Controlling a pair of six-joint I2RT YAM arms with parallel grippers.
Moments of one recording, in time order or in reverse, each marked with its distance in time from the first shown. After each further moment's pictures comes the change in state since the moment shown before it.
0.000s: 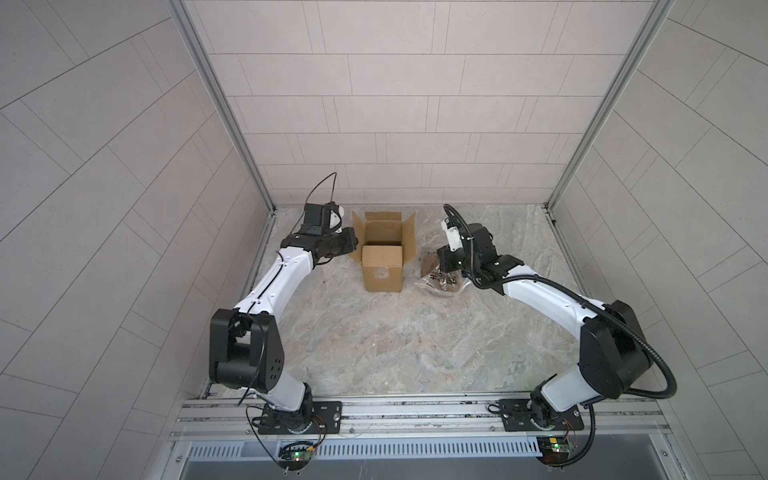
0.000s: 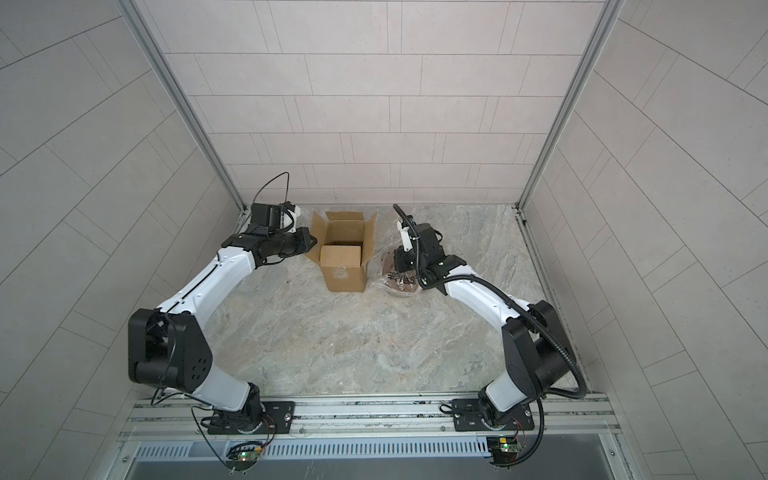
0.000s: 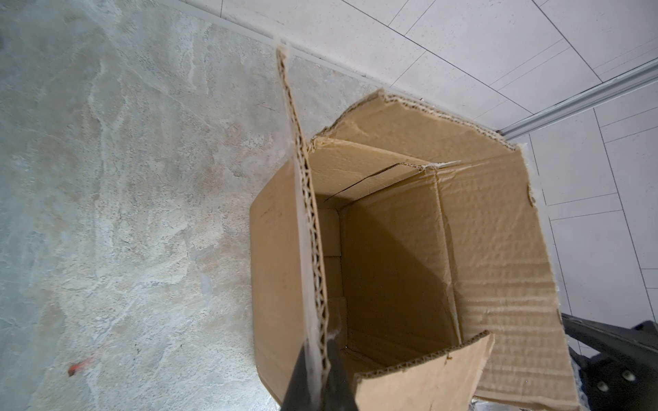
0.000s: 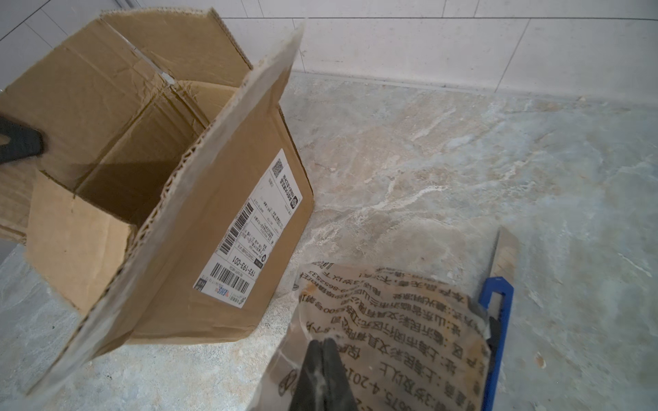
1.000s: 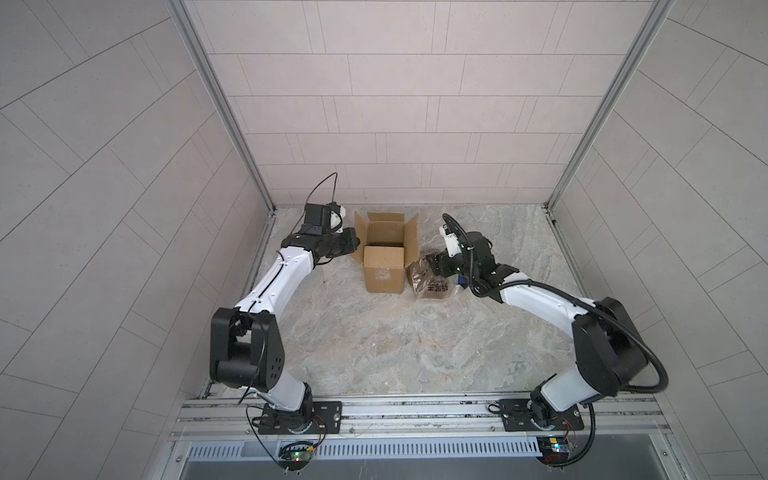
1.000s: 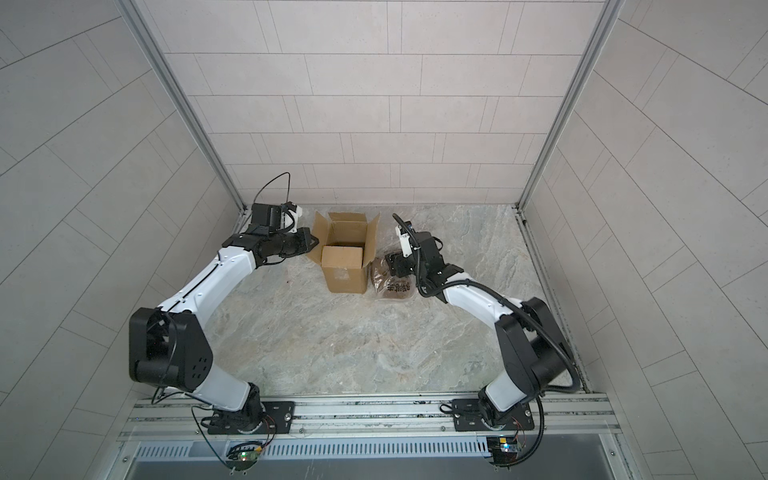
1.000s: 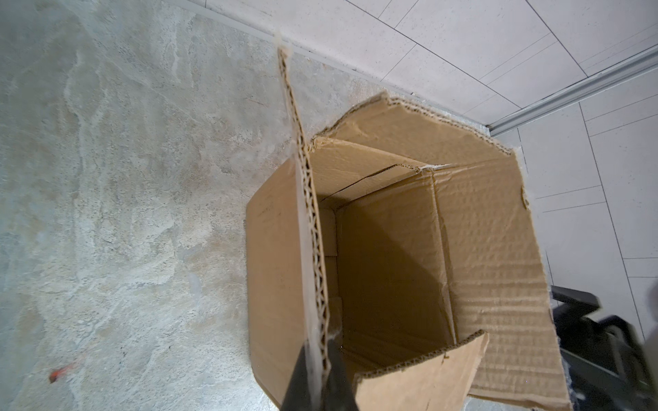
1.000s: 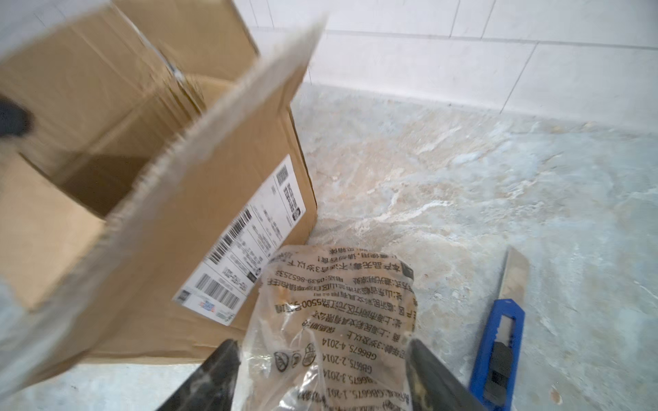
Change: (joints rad) left arm 0.000 0.005 0.000 0.004 0.034 -0.002; right arm 0.000 -0.072 -0.149 0.182 0.030 -0.033
